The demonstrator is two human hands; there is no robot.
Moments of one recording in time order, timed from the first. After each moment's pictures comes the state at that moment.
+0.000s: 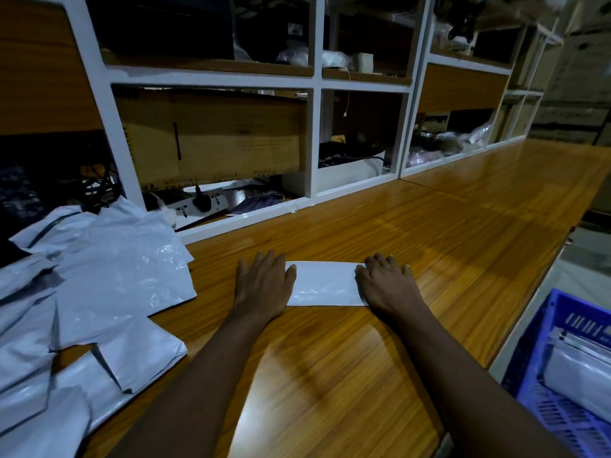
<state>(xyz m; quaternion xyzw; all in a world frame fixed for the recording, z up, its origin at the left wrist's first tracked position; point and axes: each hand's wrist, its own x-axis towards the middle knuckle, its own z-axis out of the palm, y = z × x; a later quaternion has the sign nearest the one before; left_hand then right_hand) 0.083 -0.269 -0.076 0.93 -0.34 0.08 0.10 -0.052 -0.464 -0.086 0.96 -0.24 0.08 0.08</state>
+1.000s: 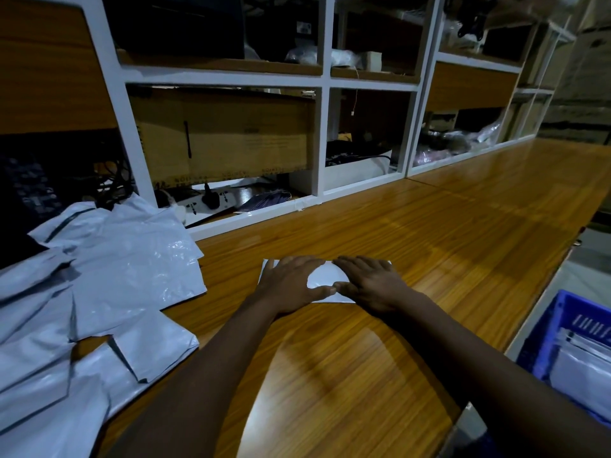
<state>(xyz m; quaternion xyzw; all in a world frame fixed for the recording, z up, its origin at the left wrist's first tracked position) 0.081 -0.278 -0.073 0.88 -0.46 0.01 0.13 -0.042 -0.451 -0.072 1.00 -0.08 0.06 0.01</state>
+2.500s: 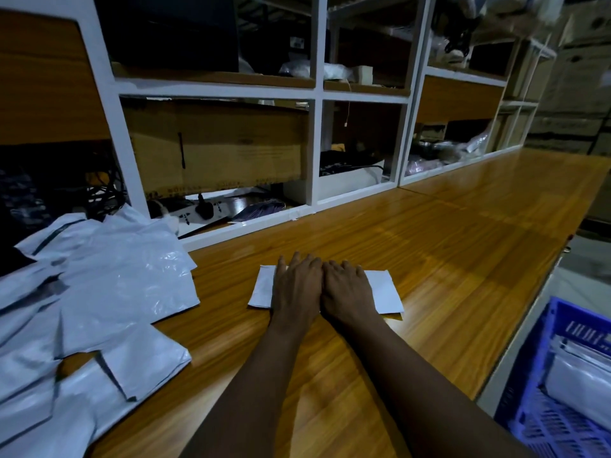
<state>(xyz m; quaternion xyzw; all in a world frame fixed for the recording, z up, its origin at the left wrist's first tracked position) 0.053 -0.306 -0.076 0.88 -0.43 0.17 0.11 -0.009 -0.401 -0.084 0.97 -0.18 0.16 0.01</state>
